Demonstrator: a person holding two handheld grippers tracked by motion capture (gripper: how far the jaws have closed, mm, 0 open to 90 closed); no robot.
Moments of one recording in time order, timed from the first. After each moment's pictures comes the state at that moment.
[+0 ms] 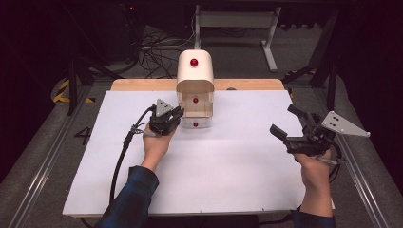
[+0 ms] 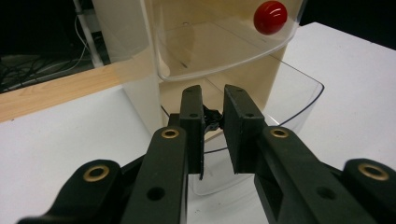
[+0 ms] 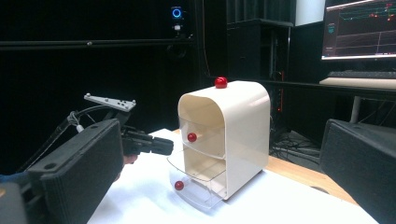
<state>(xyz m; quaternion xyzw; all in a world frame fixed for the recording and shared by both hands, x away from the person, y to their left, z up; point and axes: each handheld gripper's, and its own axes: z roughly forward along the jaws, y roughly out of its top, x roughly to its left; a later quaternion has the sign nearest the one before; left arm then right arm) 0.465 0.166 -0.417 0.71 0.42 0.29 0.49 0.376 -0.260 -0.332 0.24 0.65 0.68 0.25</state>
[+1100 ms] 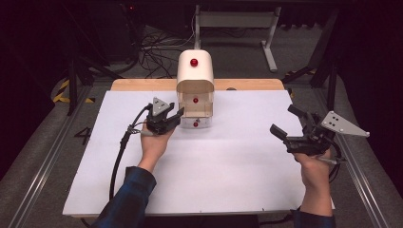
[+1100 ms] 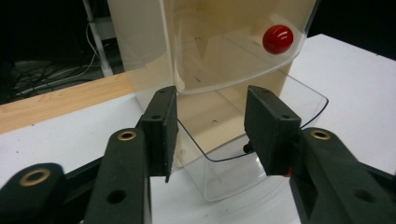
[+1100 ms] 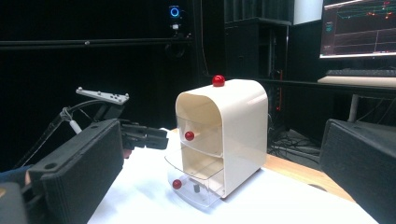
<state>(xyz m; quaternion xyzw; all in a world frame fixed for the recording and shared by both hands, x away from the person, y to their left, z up) 0.458 0.173 -0.407 0.70 0.42 0.30 0.50 0.378 -0.261 -0.334 0.24 0.65 0.68 0.25</state>
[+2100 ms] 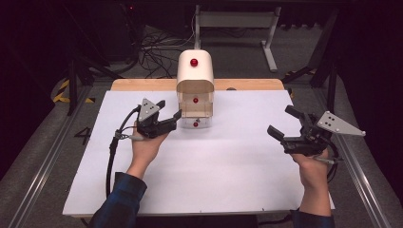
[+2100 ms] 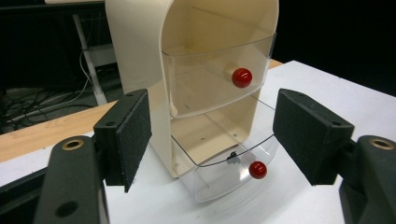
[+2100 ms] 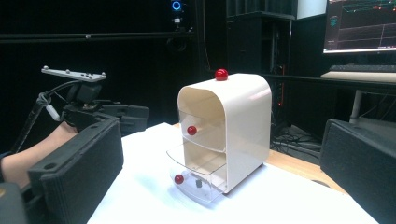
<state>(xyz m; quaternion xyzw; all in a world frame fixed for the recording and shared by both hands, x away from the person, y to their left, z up) 0.427 0.189 -0.385 0.68 0.38 0.31 0.54 0.379 -0.256 -0.336 0.24 0.66 0.67 0.24</state>
